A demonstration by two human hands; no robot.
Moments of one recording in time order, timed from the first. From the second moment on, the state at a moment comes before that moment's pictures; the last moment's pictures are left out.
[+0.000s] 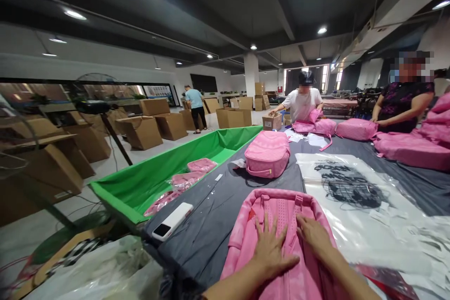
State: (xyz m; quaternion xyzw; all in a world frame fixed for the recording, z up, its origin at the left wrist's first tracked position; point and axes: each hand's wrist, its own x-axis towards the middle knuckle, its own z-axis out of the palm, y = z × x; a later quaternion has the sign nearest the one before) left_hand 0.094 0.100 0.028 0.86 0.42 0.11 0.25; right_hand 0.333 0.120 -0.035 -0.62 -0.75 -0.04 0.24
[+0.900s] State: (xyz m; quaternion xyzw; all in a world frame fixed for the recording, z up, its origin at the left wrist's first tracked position) left_hand 0.090 0.107 0.004 0.84 0.42 0.13 0.31; right_hand 0.491 0.101 0.042 -0.78 -0.45 -0.06 0.42
